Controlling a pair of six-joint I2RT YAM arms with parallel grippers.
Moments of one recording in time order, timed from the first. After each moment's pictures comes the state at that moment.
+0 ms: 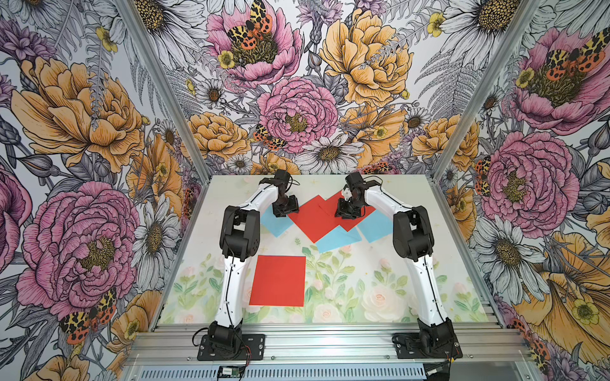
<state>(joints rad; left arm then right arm) -0.26 2.38 2.01 -0.93 0.18 -0.44 0.33 2.42 2.04 -0.88 -0.35 0.41</state>
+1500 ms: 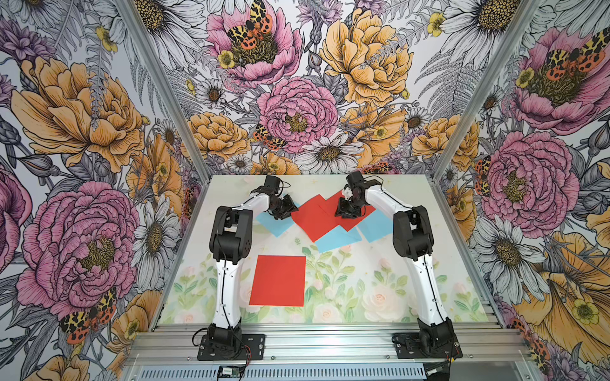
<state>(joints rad) -0.20 2.28 1.70 -0.53 0.44 -0.68 0.32 2.44 2.07 -0.89 -0.37 0.42</state>
